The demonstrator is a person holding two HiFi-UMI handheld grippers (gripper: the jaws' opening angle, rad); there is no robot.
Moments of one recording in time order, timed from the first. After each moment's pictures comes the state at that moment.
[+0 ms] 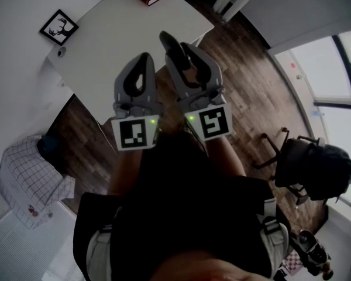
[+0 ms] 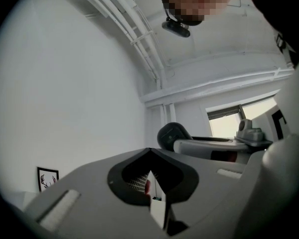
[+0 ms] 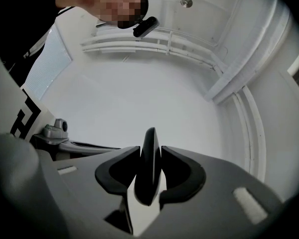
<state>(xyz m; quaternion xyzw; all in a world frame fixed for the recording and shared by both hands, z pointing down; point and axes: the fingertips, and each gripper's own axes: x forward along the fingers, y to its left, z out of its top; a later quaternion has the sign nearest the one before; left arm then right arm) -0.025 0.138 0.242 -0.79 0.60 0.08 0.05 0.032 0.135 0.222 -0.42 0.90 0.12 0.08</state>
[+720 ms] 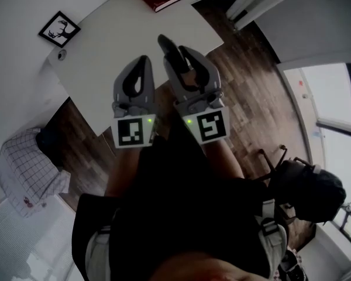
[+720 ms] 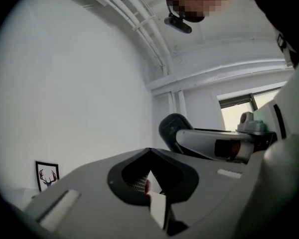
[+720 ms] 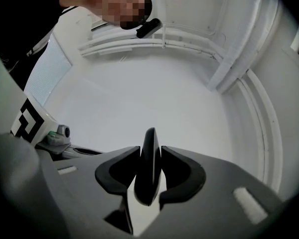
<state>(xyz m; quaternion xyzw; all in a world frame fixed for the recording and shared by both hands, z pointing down) -0.022 0.026 0.284 -0.77 0.64 0.04 0.02 0.037 0.023 0.249 -0.38 0.92 0.10 0.09</state>
